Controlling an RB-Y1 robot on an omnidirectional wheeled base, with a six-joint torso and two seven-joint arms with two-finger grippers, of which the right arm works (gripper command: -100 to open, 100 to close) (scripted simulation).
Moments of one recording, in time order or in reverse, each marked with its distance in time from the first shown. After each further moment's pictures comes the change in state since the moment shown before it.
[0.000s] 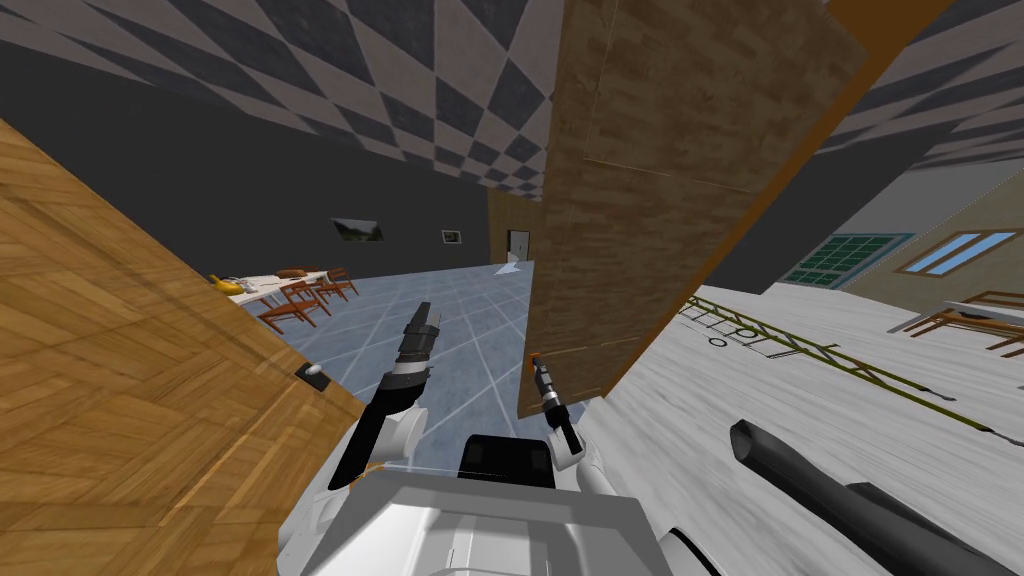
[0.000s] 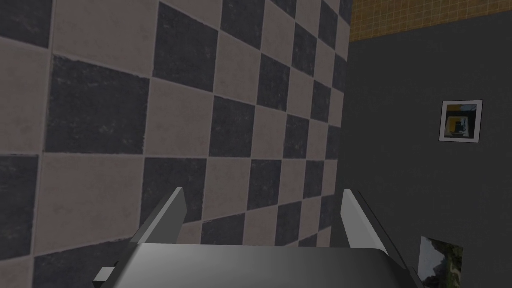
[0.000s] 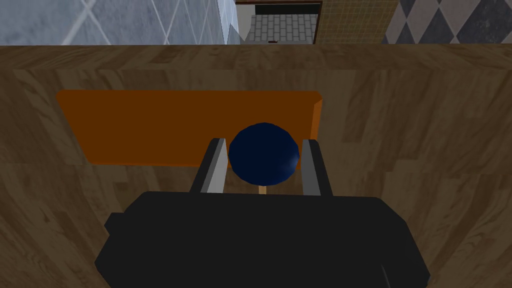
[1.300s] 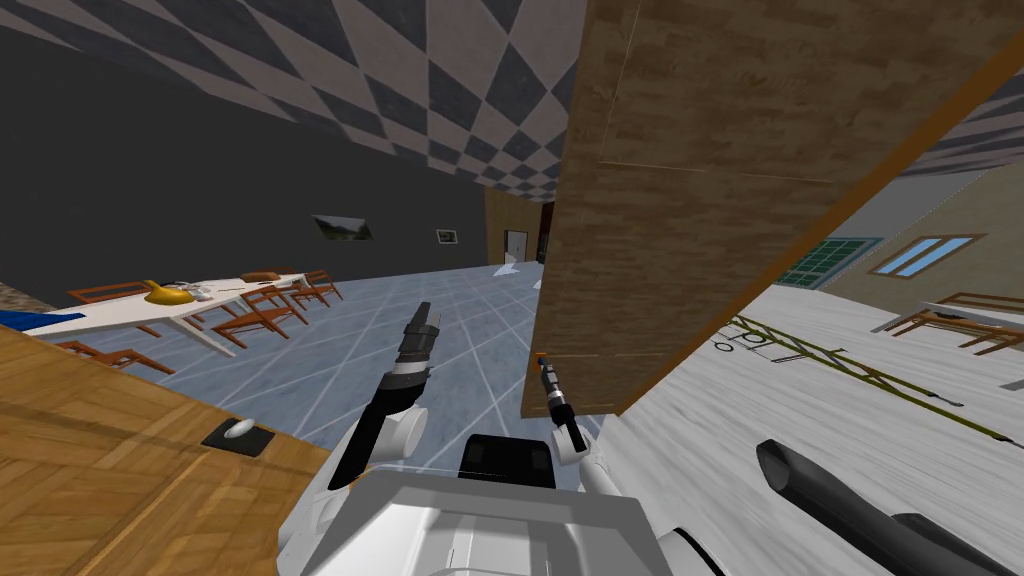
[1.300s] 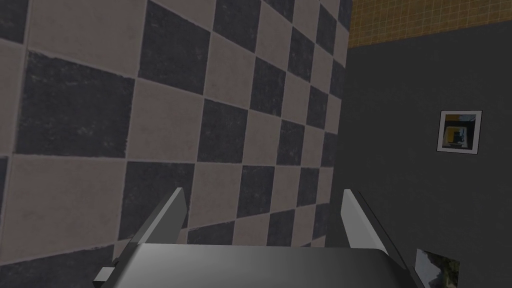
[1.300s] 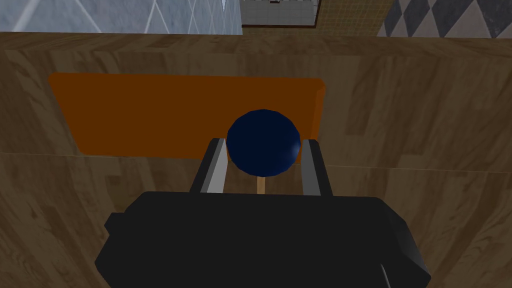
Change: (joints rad) arm -0.011 -0.001 -0.080 0.027 -0.031 0.004 0.029
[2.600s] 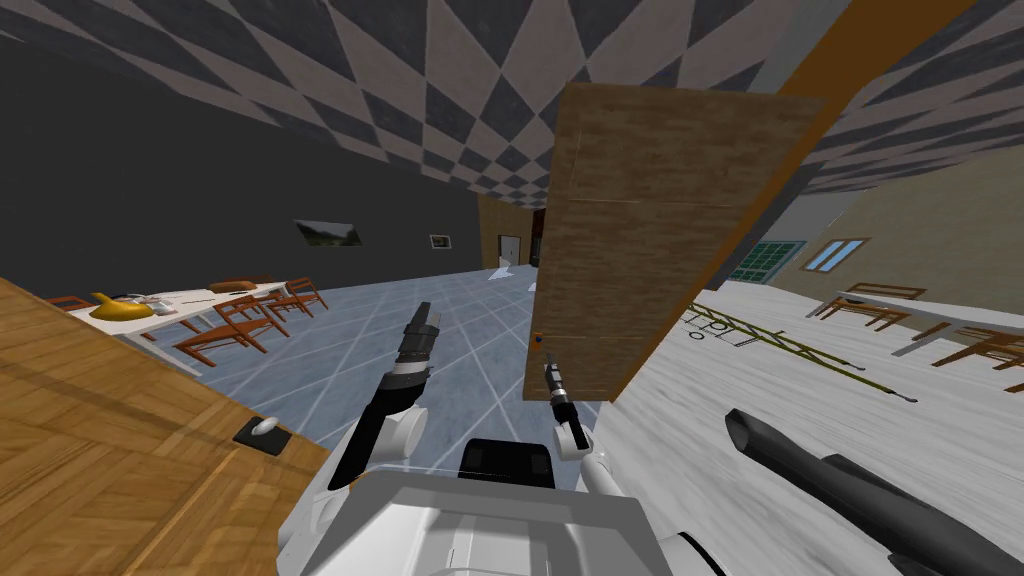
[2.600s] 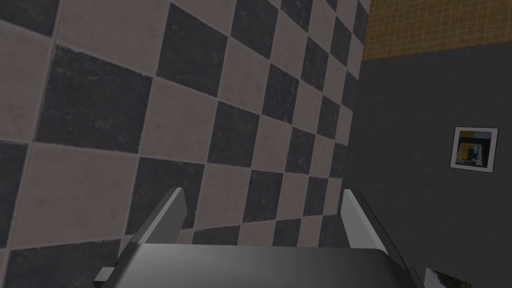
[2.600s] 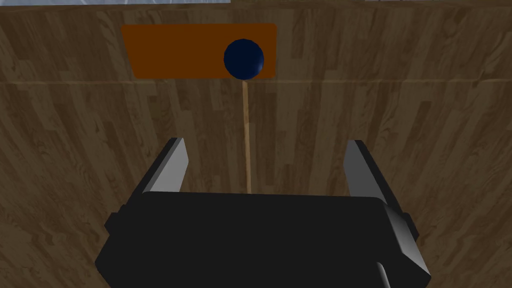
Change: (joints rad) arm 0.002 0.002 -0.053 -0.016 -0.025 0.016 0.019
